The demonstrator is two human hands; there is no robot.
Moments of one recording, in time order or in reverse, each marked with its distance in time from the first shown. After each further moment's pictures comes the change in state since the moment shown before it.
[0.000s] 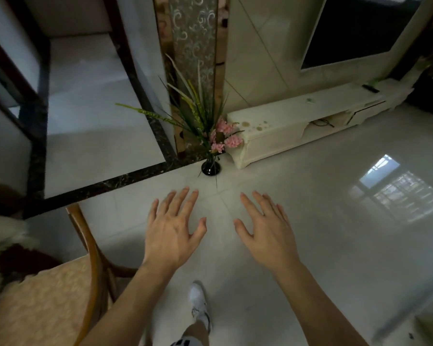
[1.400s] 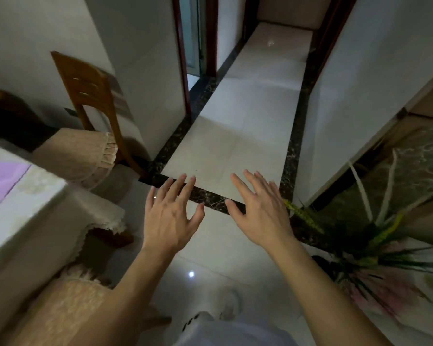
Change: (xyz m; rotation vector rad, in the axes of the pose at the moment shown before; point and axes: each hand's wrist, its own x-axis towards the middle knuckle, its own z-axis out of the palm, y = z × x) left_hand 0.345 -0.411 -0.037 0.137 0.168 -0.843; right_hand 0.587 -0.384 0.129 0.027 -0.265 -0.862
